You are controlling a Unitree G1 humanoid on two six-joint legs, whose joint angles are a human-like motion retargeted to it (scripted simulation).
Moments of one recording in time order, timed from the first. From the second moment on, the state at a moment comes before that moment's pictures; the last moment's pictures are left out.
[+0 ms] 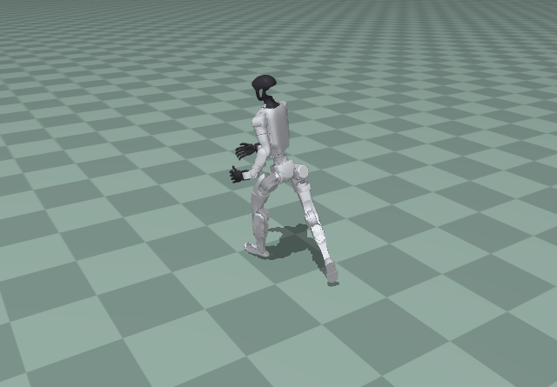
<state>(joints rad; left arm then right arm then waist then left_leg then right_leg) 0.15 0.23 0.11 0.81 -0.06 -0.78 -0.42 -0.05 0.01 0.13 0.58 -0.09 -0.54 0.41 0.40 -0.10 -0.18 -0.72 0.08 0.28 0.25 -0.18 -0.07 0.23 0.04 -0.56 0.38 0.40 -0.07</state>
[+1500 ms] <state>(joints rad) -0.08 0.21 0.02 0.82 -0.18 -0.63 -0.59 0.02 0.01 0.11 0.84 -0.14 -0.62 0.23 0.20 -0.06 -0.06 -0.69 0.17 0.15 0.70 -0.40 0.04 -0.04 0.00 -0.48 1.21 0.18 -0.14</state>
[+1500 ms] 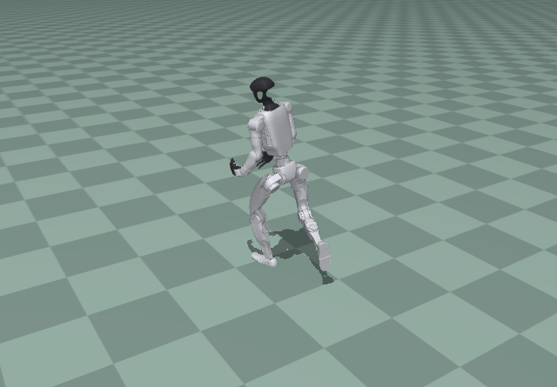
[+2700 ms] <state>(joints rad) 0.35 0.20 0.21 0.79 0.09 -0.71 -0.56 -0.21 -0.14 0.21 0.55 0.10 -0.44 0.66 0.23 -0.19 -0.19 -0.71 0.02 0.43 0.86 -0.13 0.09 0.00 -0.10 -0.34 0.19 -0.04 0.07</state>
